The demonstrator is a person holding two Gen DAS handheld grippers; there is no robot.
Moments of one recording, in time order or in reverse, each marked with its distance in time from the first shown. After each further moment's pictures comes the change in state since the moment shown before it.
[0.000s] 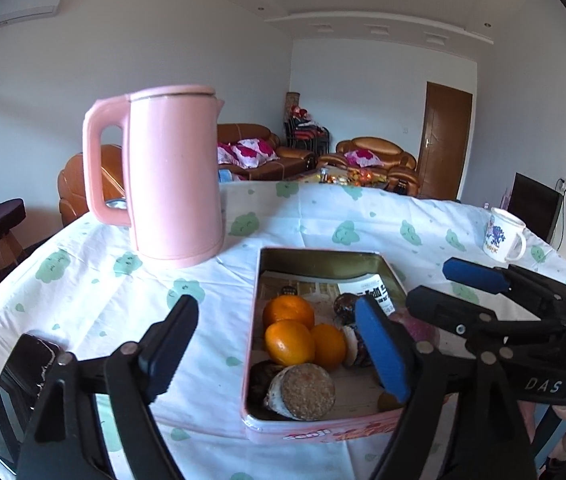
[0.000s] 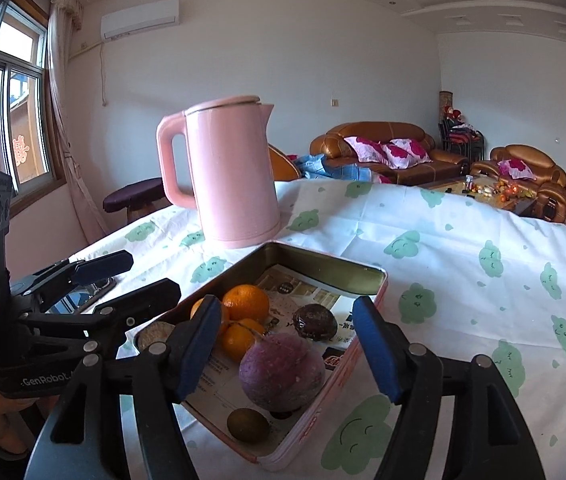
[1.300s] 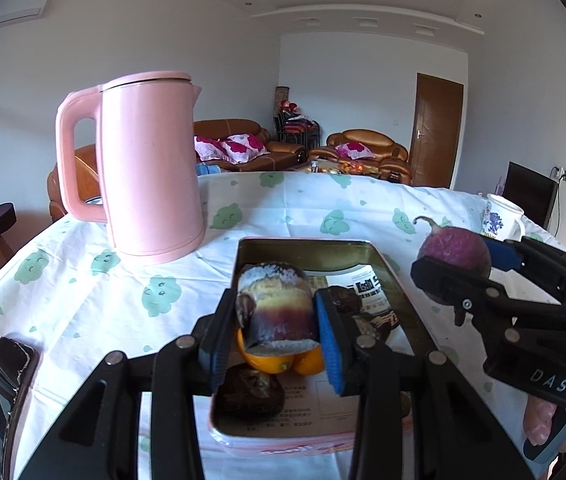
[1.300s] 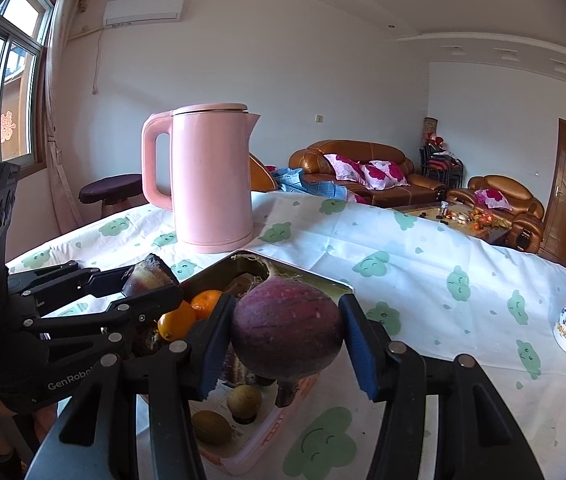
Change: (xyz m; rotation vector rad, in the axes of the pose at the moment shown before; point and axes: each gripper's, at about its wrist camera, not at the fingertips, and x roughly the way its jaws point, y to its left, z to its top) left arm 0.024 -0.013 -0.008 0.030 0.033 -0.029; right arm 0.000 0.004 -0.002 -0.093 -0.037 -0.112
